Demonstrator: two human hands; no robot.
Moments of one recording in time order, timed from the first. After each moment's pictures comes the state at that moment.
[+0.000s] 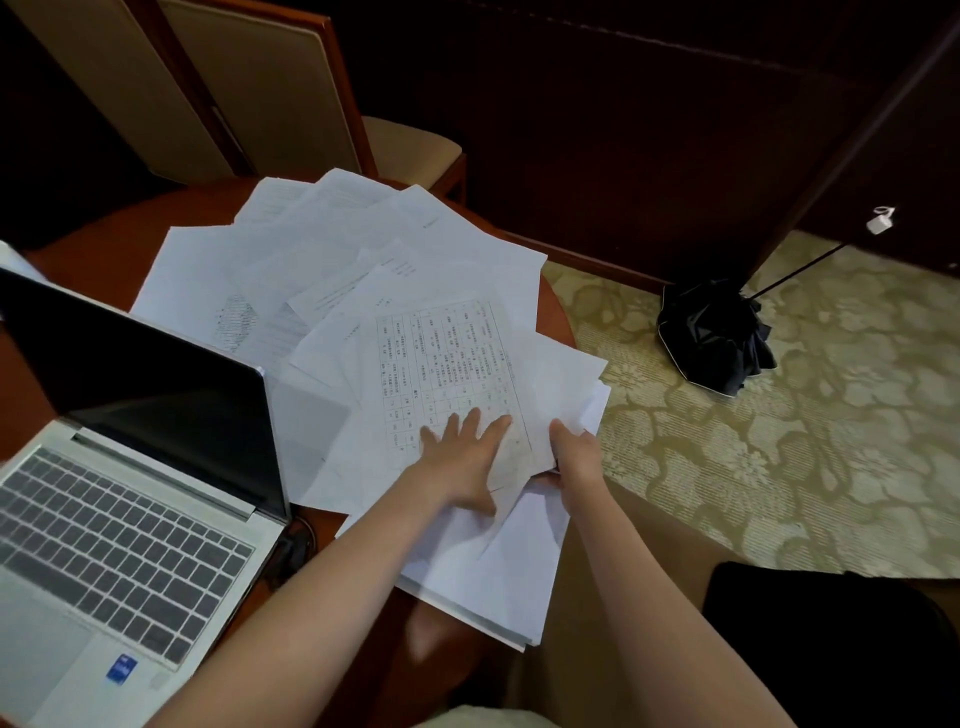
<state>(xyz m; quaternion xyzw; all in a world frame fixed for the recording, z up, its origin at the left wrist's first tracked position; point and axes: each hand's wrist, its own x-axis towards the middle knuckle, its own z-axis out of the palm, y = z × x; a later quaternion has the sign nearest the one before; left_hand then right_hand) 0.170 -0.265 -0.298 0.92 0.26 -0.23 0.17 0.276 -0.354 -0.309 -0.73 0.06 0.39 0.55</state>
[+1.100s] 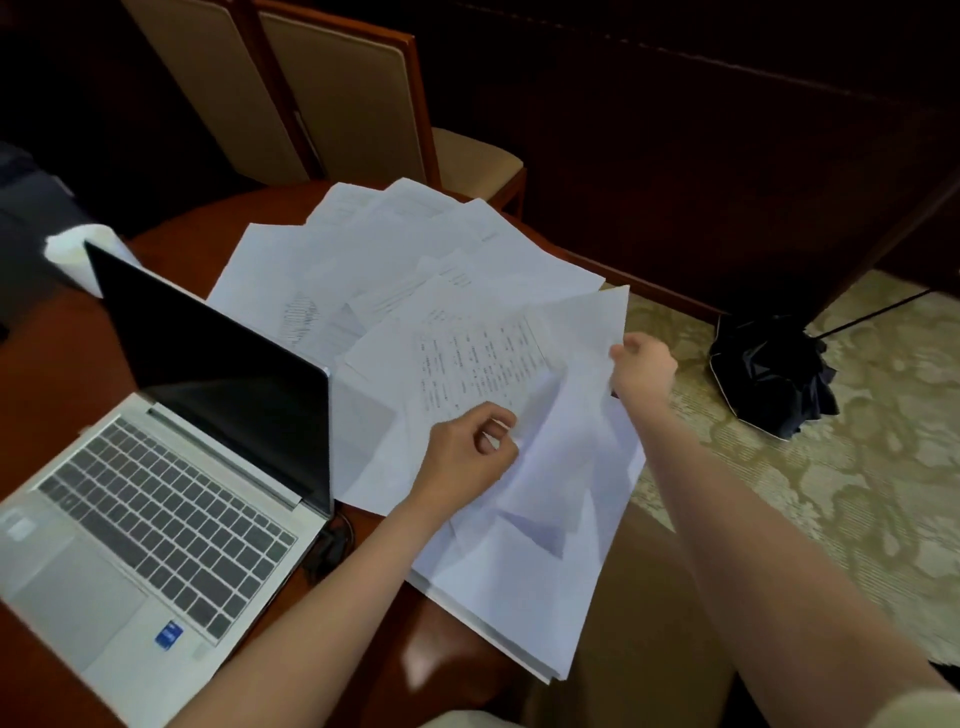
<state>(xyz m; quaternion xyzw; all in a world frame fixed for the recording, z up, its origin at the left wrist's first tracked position) 0.134 -0.260 -0.262 0.71 0.41 0.22 0.53 0.351 -0.277 -0.263 -0.88 -0.17 0.18 0.40</state>
